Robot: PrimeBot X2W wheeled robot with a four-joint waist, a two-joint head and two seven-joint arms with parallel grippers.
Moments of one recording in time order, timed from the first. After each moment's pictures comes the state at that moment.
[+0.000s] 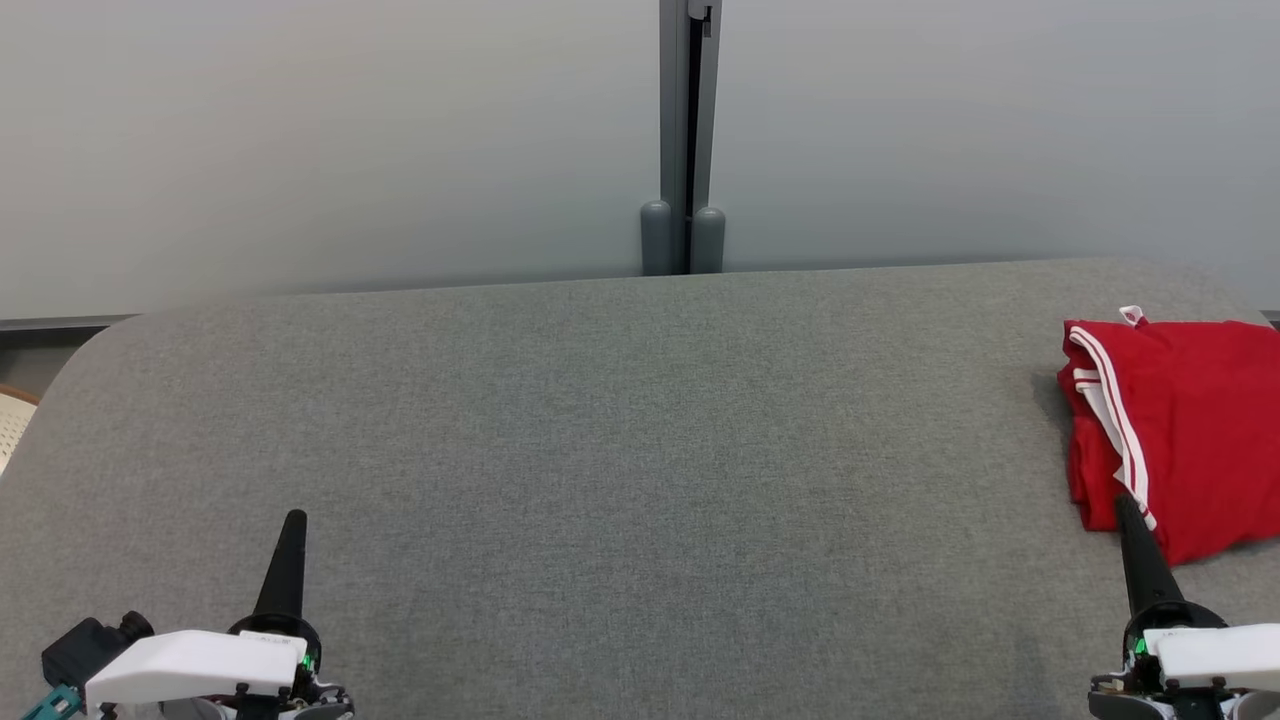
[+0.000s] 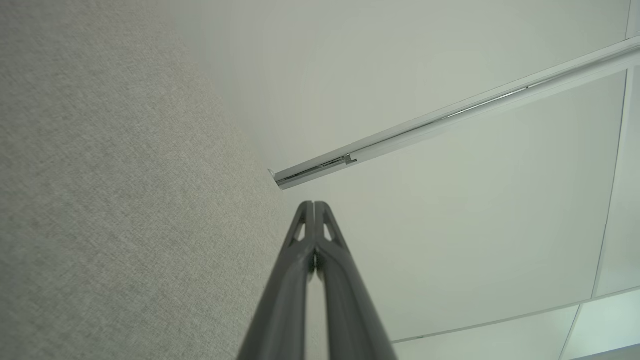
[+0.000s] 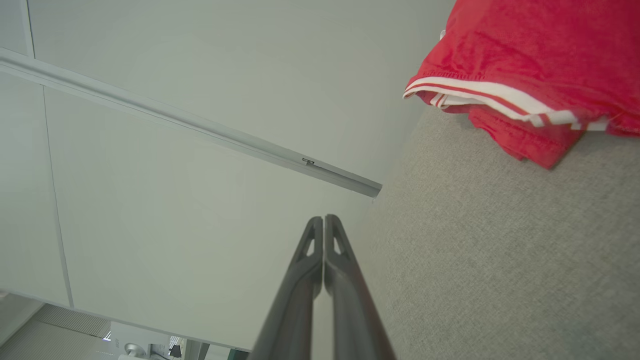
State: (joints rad) left arm -0.03 0.08 0.04 0.24 -1.30 -0.09 0.04; right arm 0.01 -0.04 -0.11 0.14 1.25 0.13 0.10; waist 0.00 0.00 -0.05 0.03
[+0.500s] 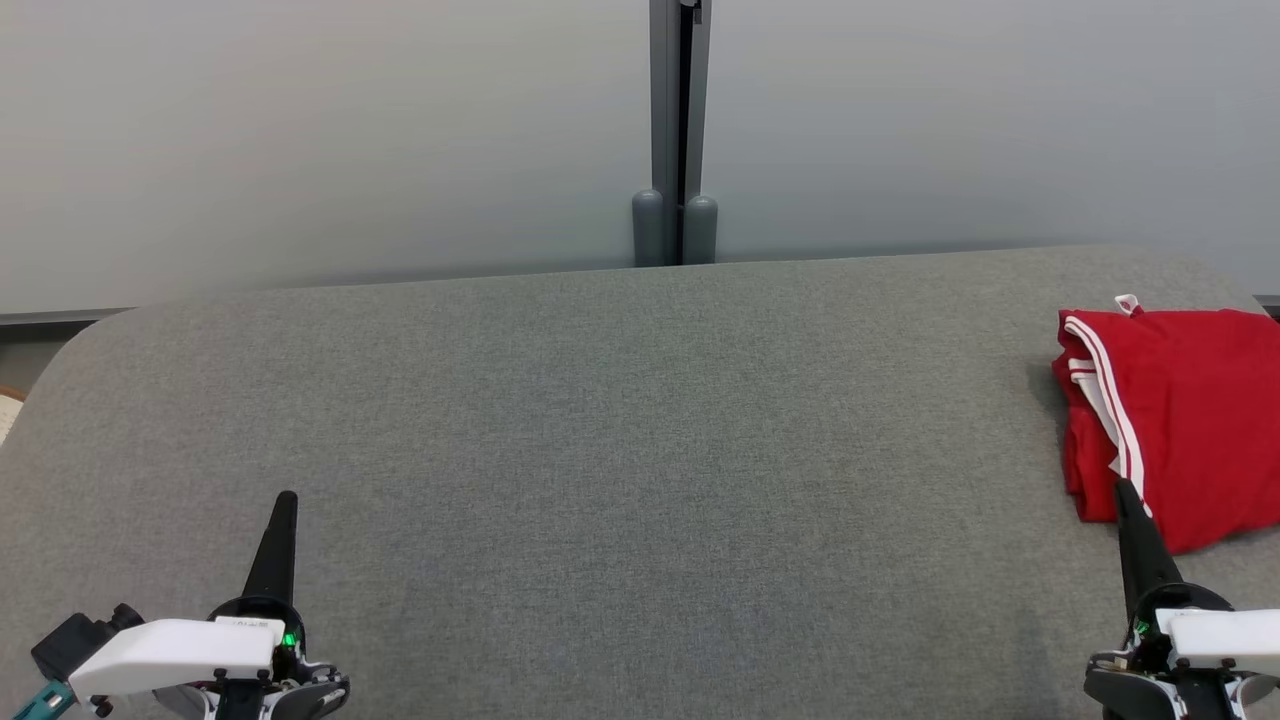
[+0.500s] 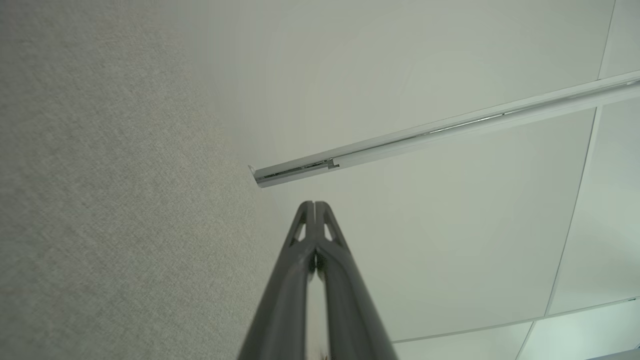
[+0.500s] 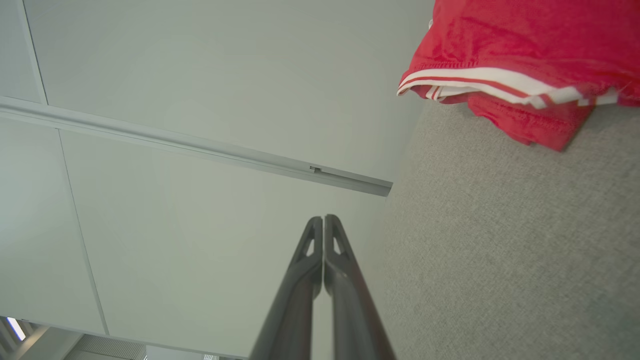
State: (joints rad) left arm -0.05 0.07 0.06 0.24 -1.41 -0.10 0.06; right arm -0.03 -0.05 -0.11 0.18 1.38 0.13 0.11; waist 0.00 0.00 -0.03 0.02
